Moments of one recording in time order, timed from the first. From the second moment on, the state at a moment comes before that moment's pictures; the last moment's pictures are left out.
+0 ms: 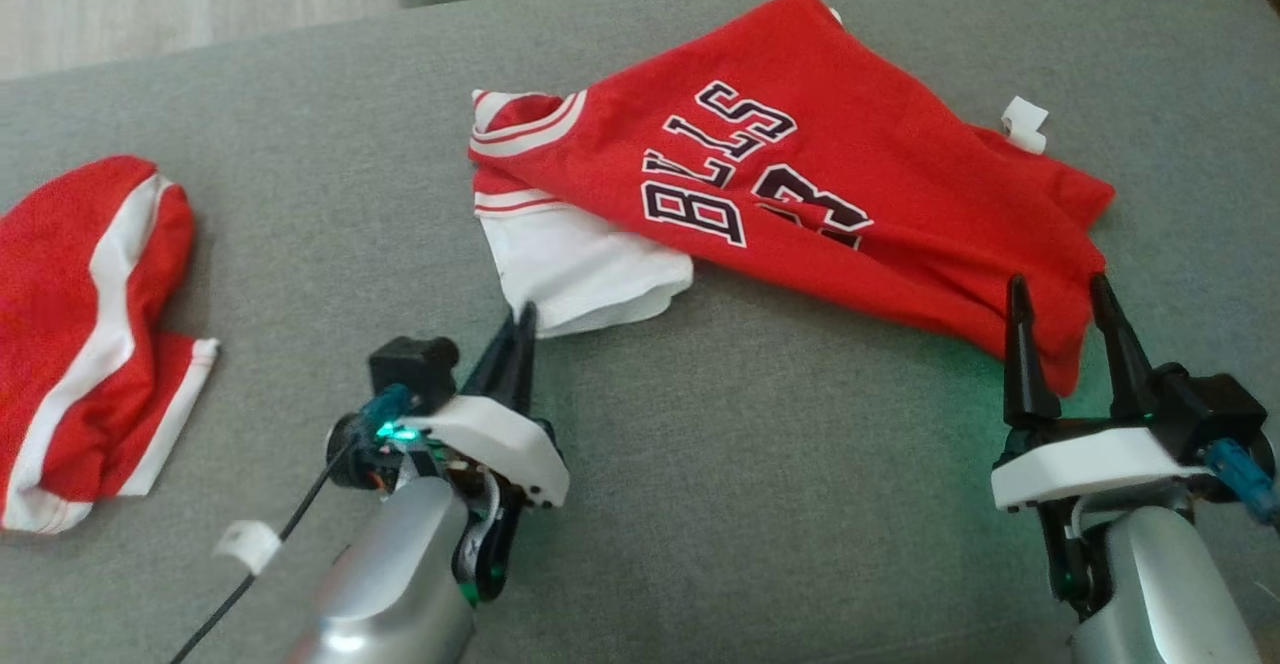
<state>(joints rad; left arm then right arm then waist) -0.46 0.04 -0.55 0.68 -0.59 -0.01 -0.11 -0.16 -0.04 -0.04 0.33 0.12 0.12 -0.25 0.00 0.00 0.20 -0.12</state>
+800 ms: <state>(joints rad) -0.27 0.12 -0.34 0.48 -0.58 0.05 -0.25 -0.15 -0.04 -0.06 0.38 0.10 0.12 -0.25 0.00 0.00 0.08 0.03</state>
